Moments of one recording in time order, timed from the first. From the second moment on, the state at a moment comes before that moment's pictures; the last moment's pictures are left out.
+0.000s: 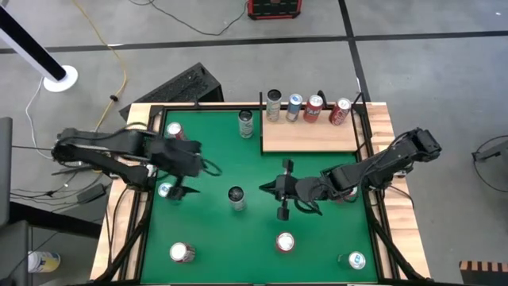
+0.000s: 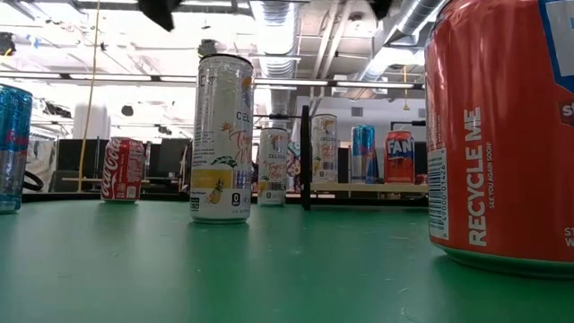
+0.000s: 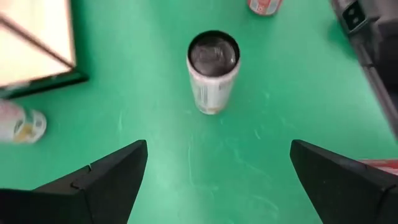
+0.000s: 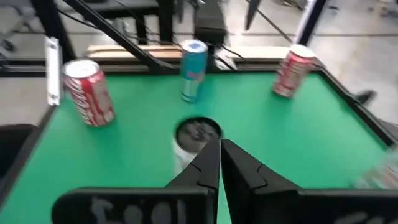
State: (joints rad) left arm -0.13 1.08 1.21 -0.96 0.04 0.09; right arm 0.36 1.48 1.11 -0.05 0.48 0.16
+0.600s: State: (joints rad) left arm -0.23 0.30 0.88 -0.90 -0.25 -0.21; right arm 0.21 1.72 1.19 0.24 0.16 0.06
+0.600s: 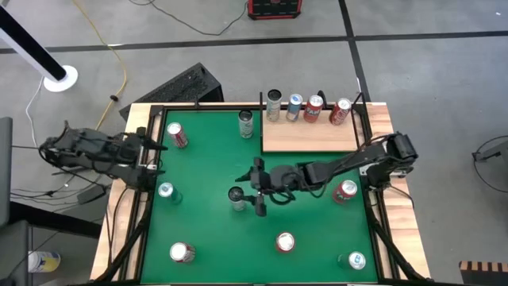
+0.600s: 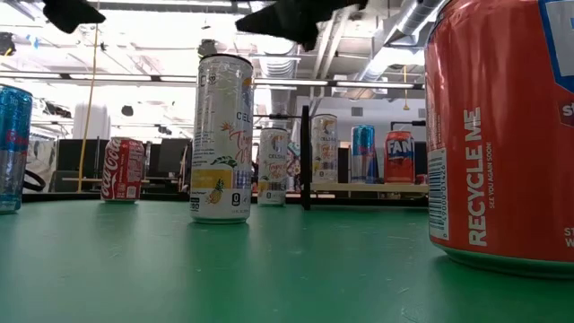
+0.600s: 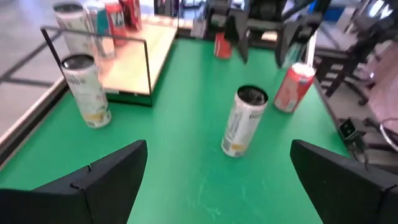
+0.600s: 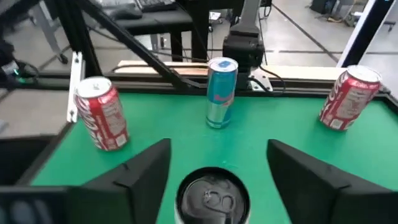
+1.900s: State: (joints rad) left arm -0.23 0.17 0.73 -0.86 -0.29 -0.05; right arm 0.22 1.86 1.40 -0.15 0.25 0.05
